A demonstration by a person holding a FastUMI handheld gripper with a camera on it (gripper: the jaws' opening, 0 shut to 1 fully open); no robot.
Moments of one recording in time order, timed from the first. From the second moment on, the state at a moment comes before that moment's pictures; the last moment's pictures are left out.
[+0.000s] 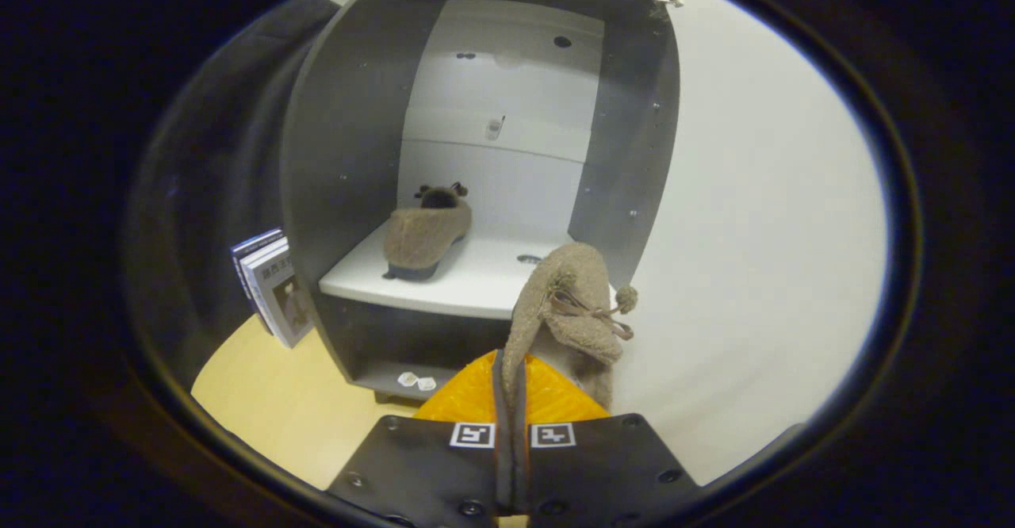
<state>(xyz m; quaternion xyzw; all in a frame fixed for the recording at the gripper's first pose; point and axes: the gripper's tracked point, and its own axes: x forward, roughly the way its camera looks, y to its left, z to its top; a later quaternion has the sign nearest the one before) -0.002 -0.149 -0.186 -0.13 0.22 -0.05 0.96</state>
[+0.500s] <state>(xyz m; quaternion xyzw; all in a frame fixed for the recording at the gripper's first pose) 0.125 -0.138 -0.146 -0.20 0.19 -0.05 0.96</state>
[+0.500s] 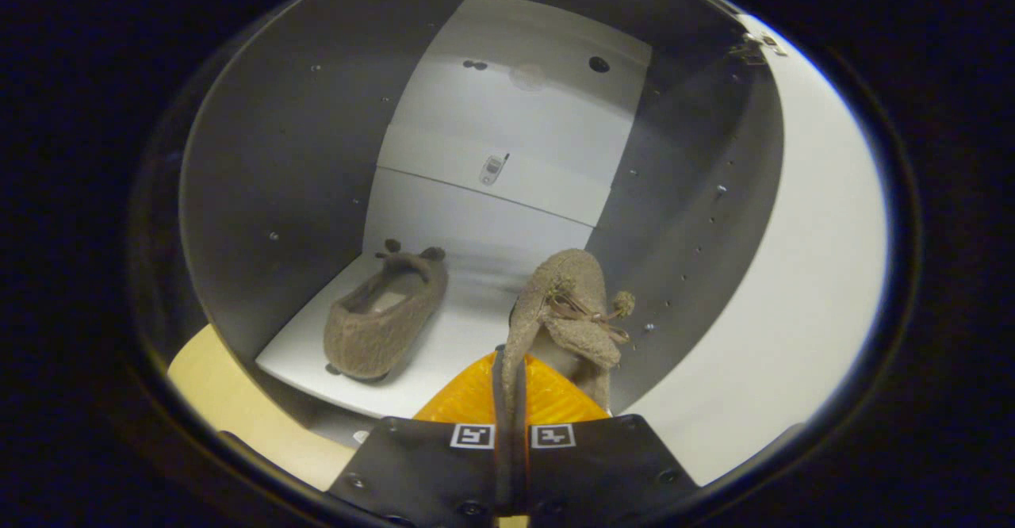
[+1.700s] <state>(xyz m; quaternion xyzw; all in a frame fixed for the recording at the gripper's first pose) 0.186 -0.130 -0.130 -0.19 0.17 -0.06 0.96</state>
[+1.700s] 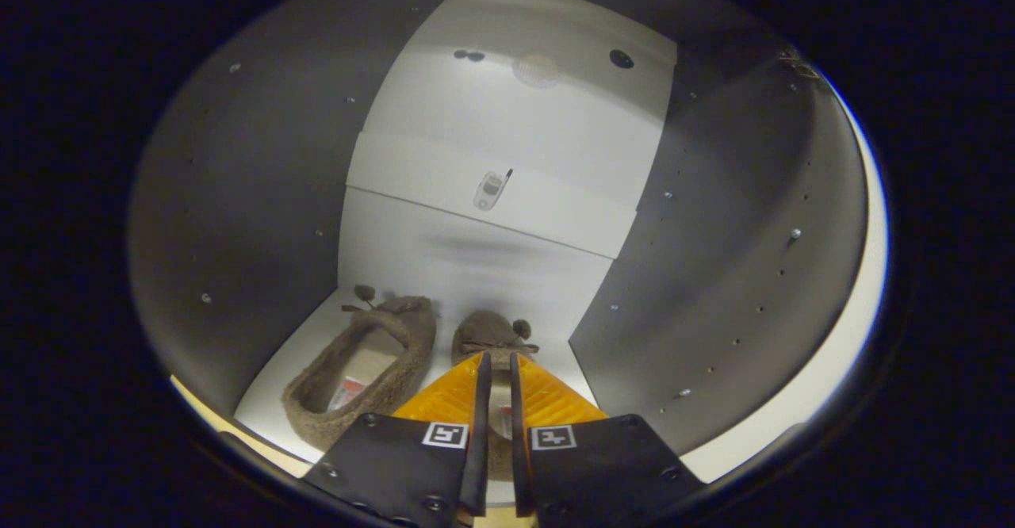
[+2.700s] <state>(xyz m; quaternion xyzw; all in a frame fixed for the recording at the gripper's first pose) -0.058 -0.179 0.023 -0.09 0.06 -0.09 0.99</state>
